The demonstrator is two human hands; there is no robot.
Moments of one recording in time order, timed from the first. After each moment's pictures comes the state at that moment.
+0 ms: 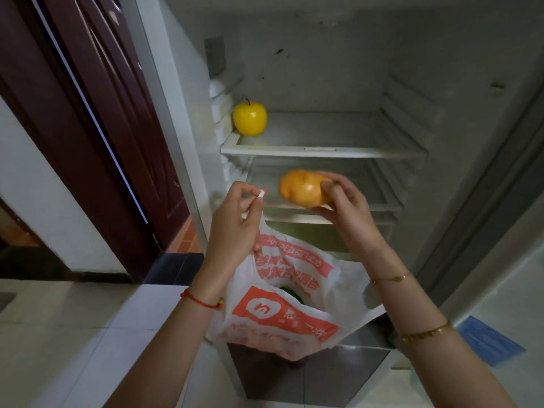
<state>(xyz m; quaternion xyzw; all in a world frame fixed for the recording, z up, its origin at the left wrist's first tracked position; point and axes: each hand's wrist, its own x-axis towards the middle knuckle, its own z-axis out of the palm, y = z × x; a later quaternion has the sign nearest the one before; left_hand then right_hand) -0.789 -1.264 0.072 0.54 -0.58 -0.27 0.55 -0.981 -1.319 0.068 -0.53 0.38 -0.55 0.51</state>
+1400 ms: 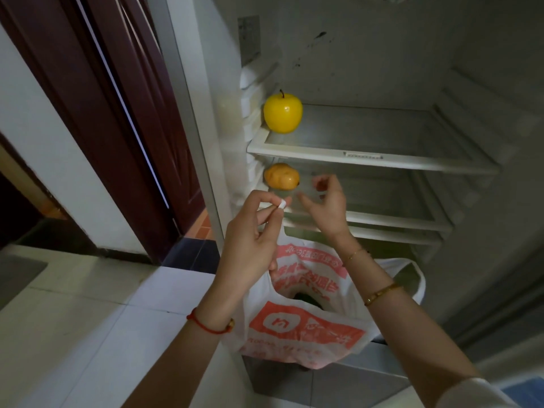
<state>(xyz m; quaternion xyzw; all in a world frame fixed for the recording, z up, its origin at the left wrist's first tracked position) -0.772 -1.278 0.068 0.55 -0.56 -0.30 0.54 -0.903 -1.444 -0.001 -0.66 0.49 -0.50 0.27</state>
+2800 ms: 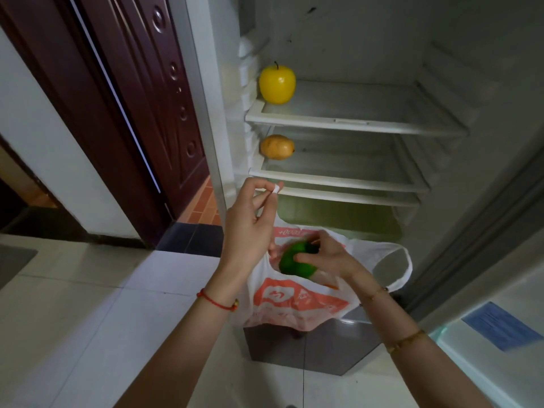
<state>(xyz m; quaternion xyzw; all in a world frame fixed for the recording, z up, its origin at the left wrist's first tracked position) -0.776 -1.230 0.043 0.53 -0.56 -0.27 0.58 -0.950 -1.304 -0.052 -0.69 0.58 -0.15 0.42</state>
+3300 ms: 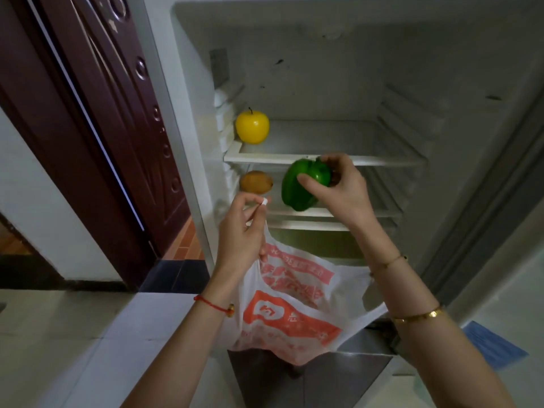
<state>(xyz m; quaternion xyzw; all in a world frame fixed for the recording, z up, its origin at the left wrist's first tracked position) -0.789 -1.272 0.065 0.52 -0.54 -0.32 0.58 -0.963 -1.333 0.110 -0.66 0.49 -0.51 0.26</state>
